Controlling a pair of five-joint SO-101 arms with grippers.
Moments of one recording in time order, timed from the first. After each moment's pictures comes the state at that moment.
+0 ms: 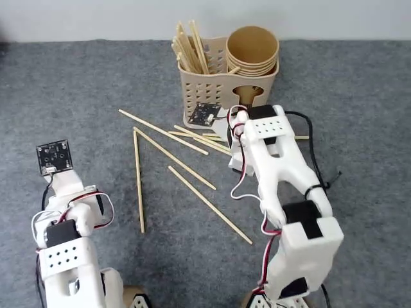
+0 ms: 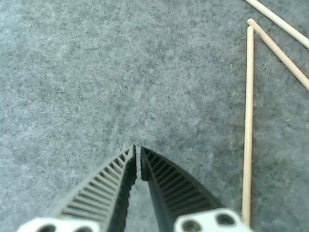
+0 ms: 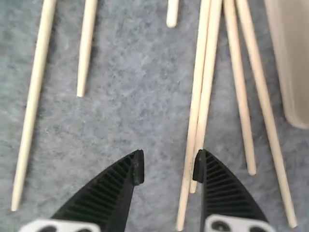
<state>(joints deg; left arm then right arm) -23.1 -57.9 75.2 49.5 6.0 -14.5 17.6 1.3 73.8 54.7</state>
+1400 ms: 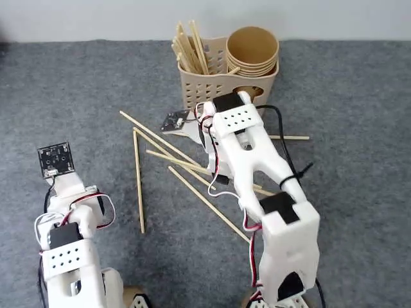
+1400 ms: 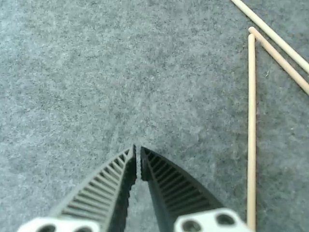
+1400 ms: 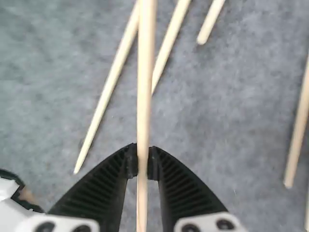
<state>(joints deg) -23.2 -57.9 79.0 42.9 6.1 -24.0 23.8 -17.7 97.5 49.2</state>
